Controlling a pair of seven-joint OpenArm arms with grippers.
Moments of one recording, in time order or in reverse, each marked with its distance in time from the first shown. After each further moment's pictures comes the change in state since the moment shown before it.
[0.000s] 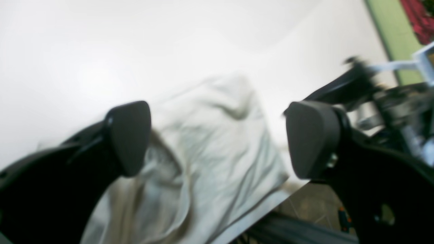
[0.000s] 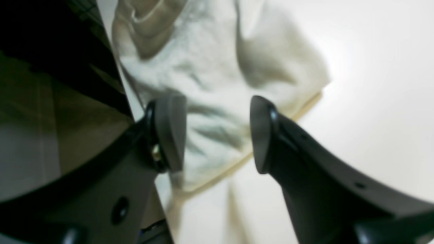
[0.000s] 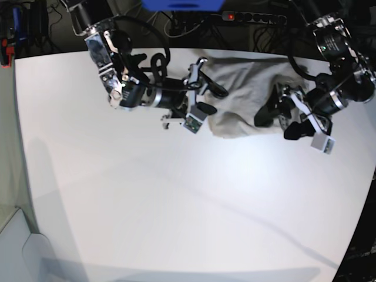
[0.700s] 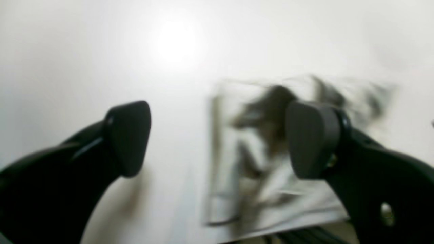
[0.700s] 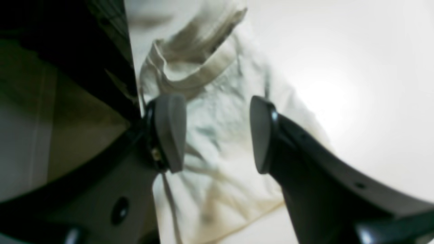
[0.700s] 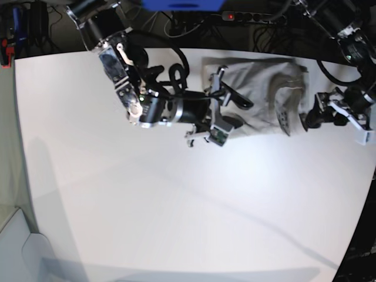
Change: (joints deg) left arm -5.0 -3.4 -15.8 -12.4 13.4 0.0 -0.4; right arm 6.1 -3.0 -5.0 -0.1 0.3 0.0 0.5
